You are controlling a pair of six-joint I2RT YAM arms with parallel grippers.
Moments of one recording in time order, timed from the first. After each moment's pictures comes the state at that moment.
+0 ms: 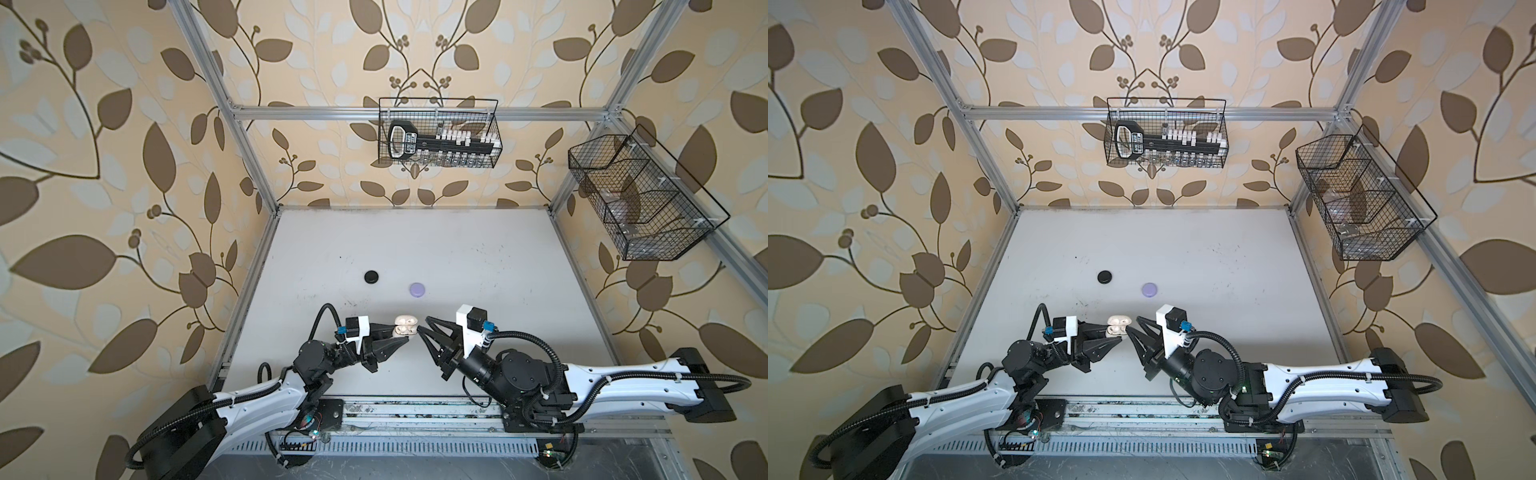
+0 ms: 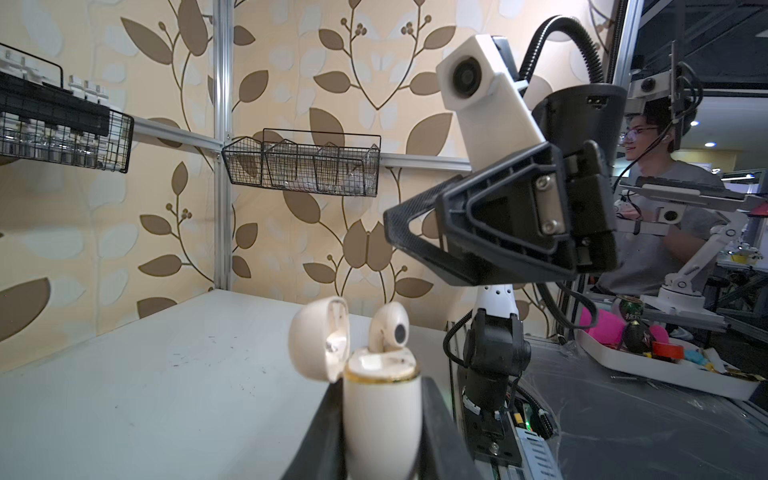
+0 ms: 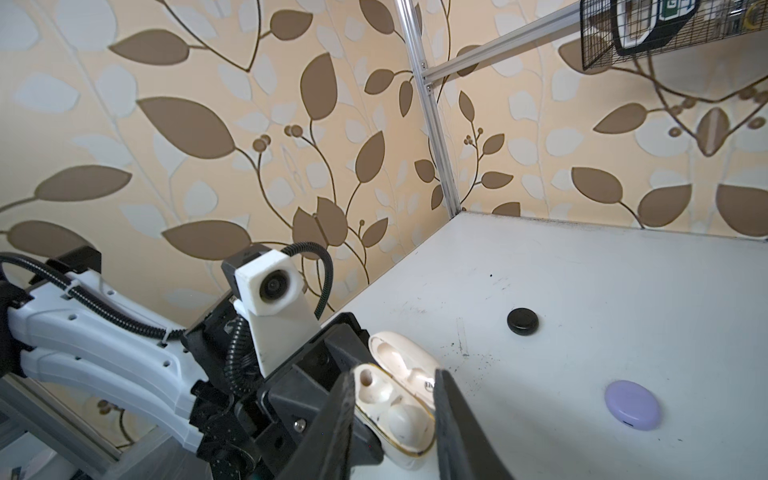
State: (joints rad) left arm -0.80 0.85 0.02 1.23 0.52 -0.27; right arm 1.50 0.90 0.58 0.34 0.69 0.30
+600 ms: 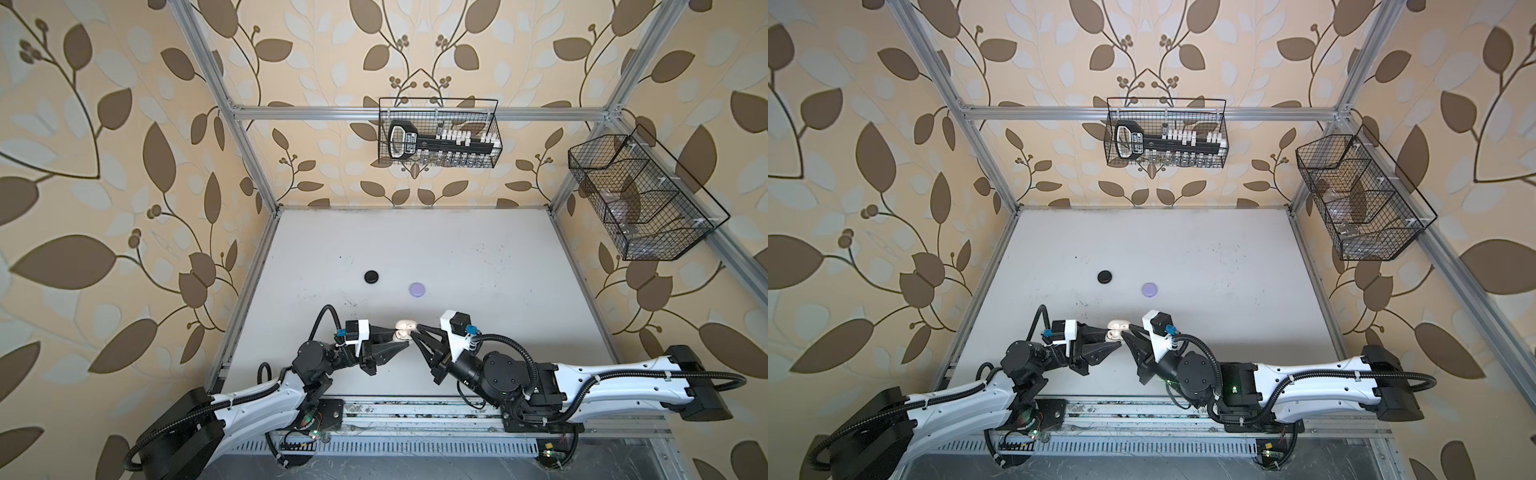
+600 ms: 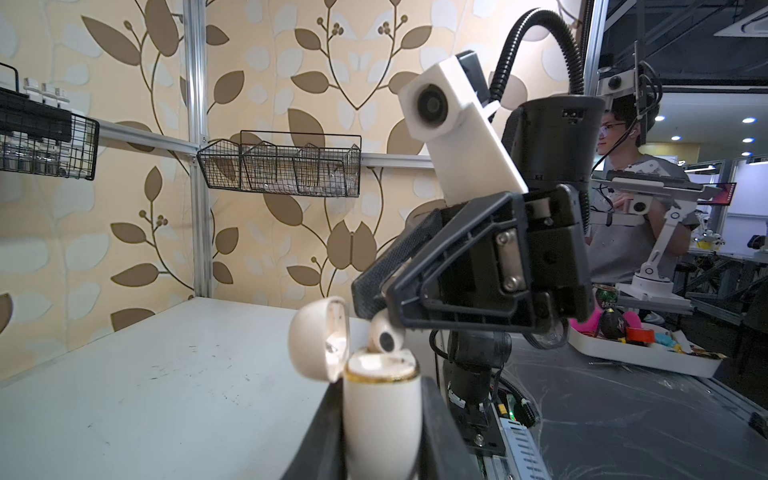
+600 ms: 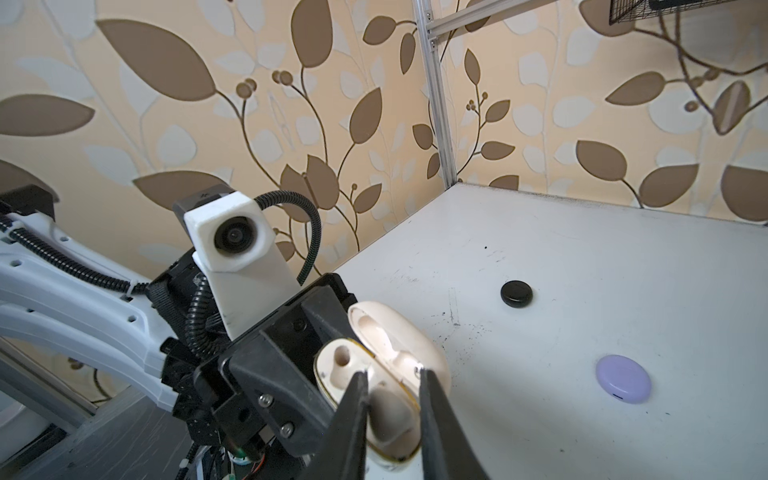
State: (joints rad) left arm -0.80 0.84 0.02 1.23 0.57 -0.26; right arm 1.50 0.97 0.59 0.30 0.68 0.32
